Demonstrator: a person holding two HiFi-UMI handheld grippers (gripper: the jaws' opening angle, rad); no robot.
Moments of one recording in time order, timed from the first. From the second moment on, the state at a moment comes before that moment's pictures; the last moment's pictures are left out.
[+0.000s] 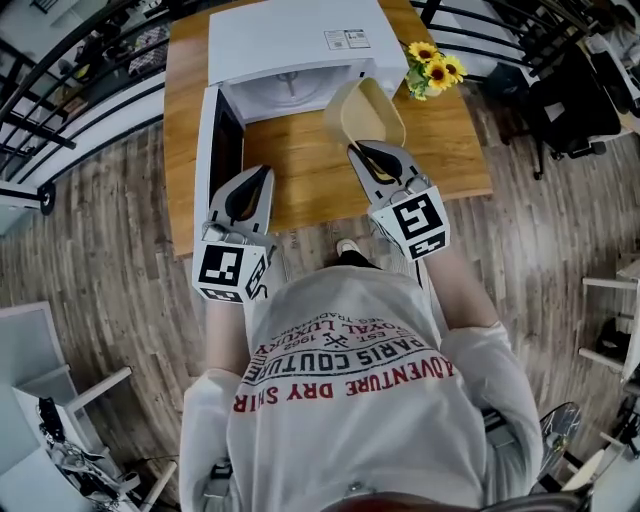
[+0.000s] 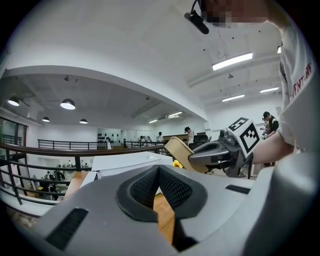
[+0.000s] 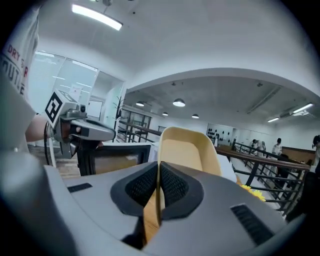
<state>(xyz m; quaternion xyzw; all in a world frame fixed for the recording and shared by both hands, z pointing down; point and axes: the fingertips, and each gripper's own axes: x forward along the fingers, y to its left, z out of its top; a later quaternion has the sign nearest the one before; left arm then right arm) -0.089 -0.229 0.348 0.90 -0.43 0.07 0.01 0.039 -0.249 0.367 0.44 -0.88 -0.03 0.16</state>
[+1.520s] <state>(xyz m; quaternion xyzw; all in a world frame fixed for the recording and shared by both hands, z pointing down) -0.084 -0.242 0.321 0.87 -0.49 0.04 -0.02 0.061 -0.269 0.337 0.51 -0.86 -0.05 0.05</state>
